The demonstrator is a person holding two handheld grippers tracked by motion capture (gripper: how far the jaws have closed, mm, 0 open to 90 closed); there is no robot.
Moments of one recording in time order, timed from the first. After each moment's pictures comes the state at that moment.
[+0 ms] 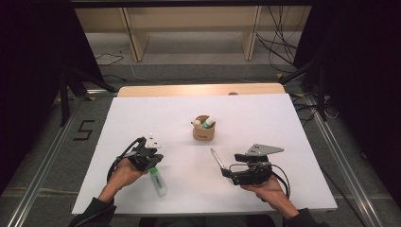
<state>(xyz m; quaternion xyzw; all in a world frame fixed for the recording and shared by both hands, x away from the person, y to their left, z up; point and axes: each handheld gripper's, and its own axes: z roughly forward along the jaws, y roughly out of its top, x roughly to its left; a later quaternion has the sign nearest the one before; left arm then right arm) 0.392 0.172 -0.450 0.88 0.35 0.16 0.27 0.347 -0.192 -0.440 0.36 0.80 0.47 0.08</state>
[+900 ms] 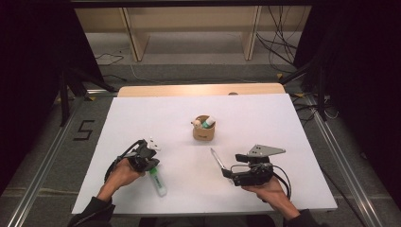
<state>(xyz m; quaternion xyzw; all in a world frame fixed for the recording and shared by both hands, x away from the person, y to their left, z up) 0.396 0.178 -0.464 0.90 0.35 0.13 0.21 0.345 -0.195 -0.439 0.36 0.80 0.48 0.08</state>
